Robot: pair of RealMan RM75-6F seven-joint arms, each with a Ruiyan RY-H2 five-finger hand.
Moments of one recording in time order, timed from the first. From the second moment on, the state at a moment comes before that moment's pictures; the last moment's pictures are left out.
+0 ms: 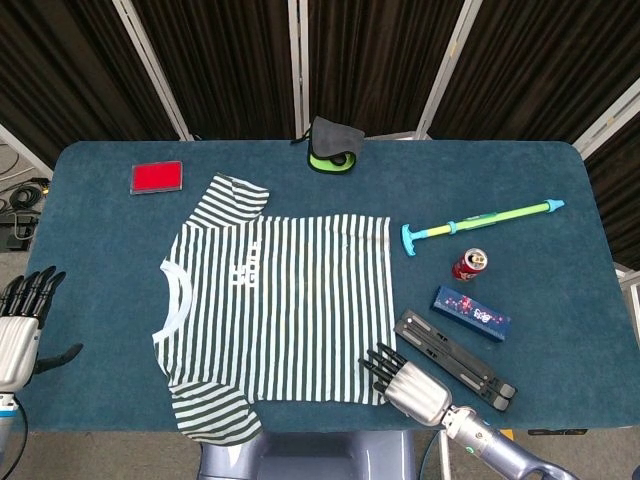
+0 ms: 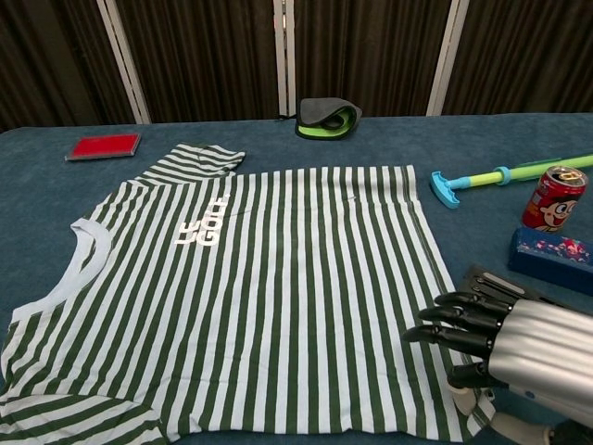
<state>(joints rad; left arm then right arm) -0.09 -1.14 -0.04 -1.64 1.51 1.51 0.06 0.42 -1.55 -0.18 -1.27 -1.96 1.21 -0.19</state>
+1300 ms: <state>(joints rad) -0.33 -1.45 0.19 -0.99 2.07 1.48 -0.28 0.47 -1.52 -0.16 -1.40 -1.88 1.19 -0.08</state>
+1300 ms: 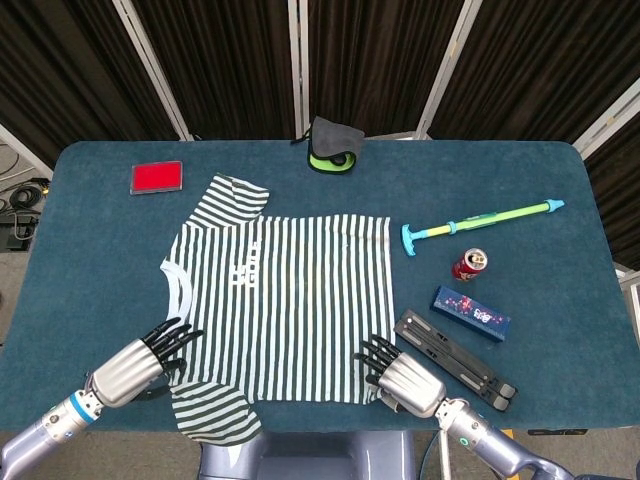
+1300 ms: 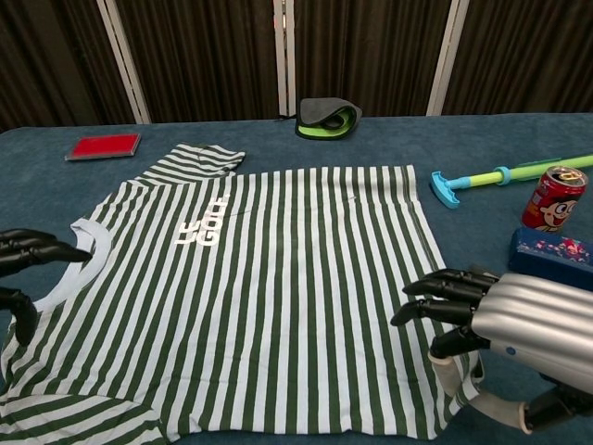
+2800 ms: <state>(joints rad) -0.30 -1.66 0.33 -0.64 2.03 1.56 -0.41 0.47 -1.51 -0.17 -1.39 -1.87 1.23 -0.08</state>
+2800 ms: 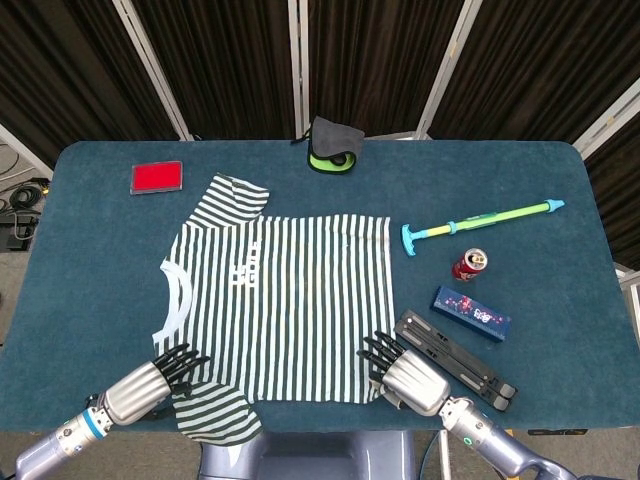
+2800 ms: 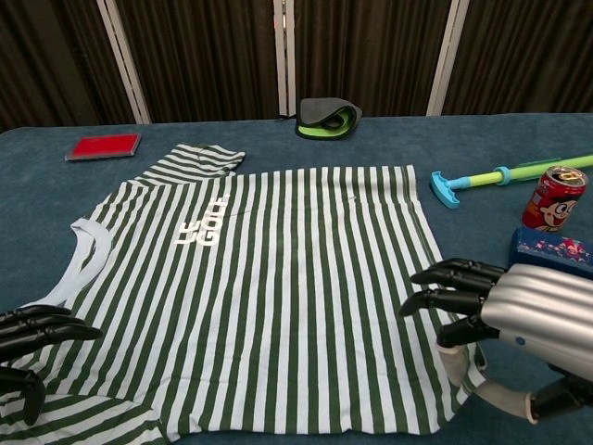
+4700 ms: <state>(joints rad) -0.32 -1.67 0.34 -0.69 1.97 1.59 -0.50 0.49 -1.49 -0.19 -1.40 -1.90 1.22 -0.03</state>
